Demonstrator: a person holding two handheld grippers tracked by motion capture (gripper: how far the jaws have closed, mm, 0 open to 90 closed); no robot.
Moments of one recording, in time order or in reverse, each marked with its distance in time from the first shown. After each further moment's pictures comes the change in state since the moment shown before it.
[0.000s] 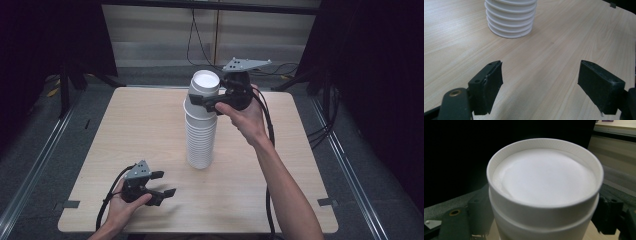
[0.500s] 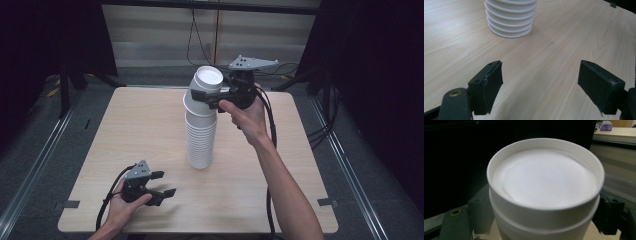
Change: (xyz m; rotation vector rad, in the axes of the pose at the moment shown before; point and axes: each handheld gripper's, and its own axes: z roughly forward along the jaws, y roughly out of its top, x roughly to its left) left arm 0.000 0.000 0.000 0.002 0.001 -0.001; right arm -0.001 0.002 -0.008 -0.080 0.012 0.020
